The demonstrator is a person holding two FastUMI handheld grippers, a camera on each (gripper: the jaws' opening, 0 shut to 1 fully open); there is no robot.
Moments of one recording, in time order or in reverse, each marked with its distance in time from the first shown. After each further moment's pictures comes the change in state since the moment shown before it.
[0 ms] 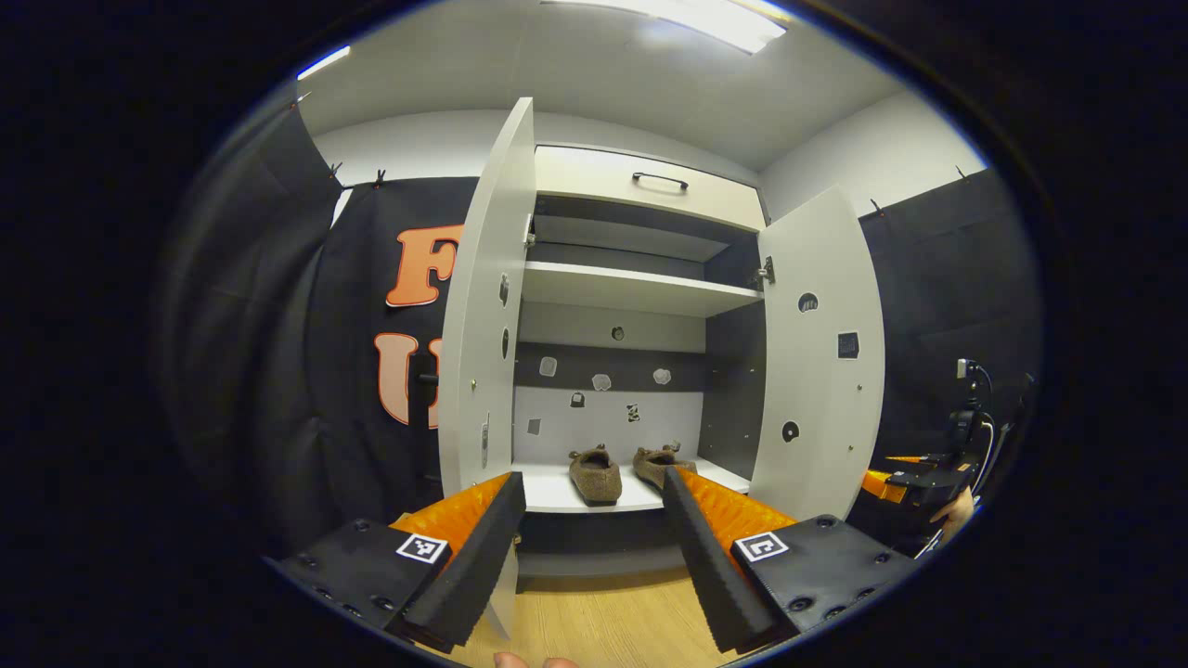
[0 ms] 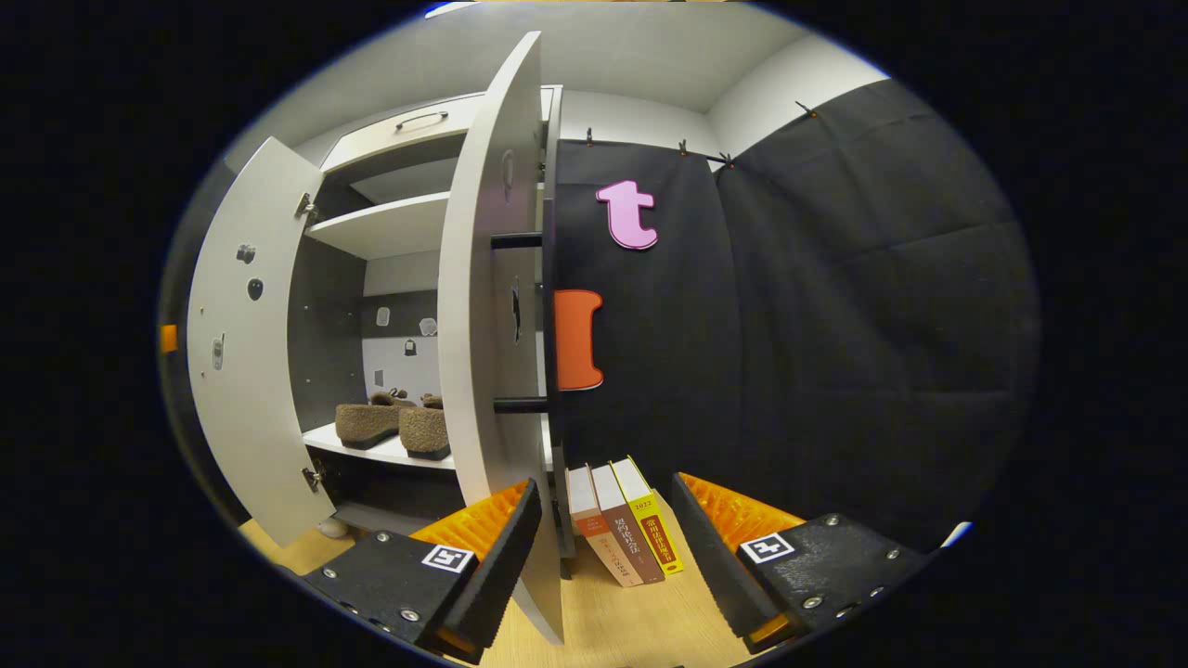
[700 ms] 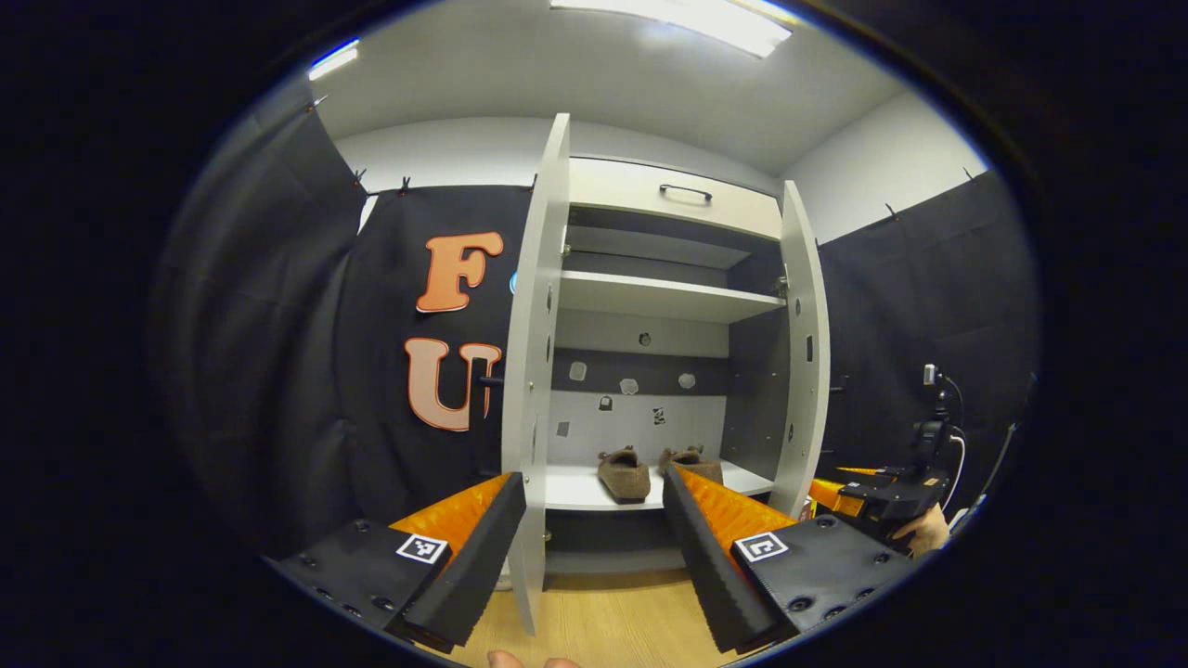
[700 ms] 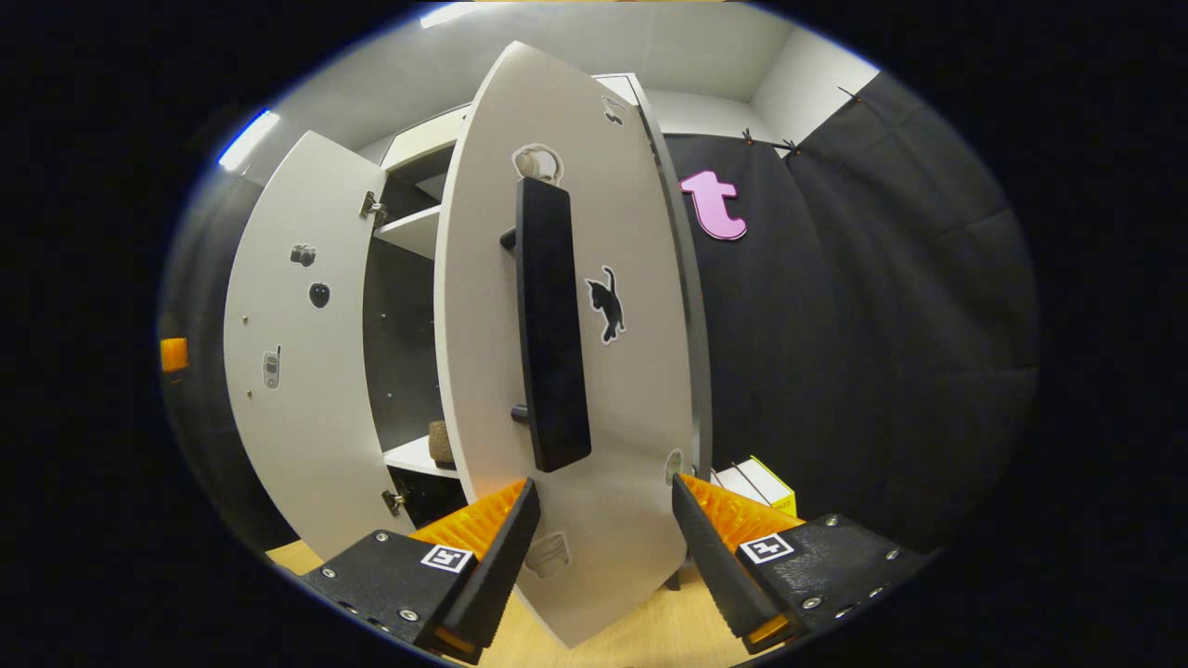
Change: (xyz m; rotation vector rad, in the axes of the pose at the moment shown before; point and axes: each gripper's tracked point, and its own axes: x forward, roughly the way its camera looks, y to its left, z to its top) left arm -0.029 0.041 0.003 -0.003 -0.013 0.072; right arm 0.047 0.145 -0.009 0.106 -0.012 0.244
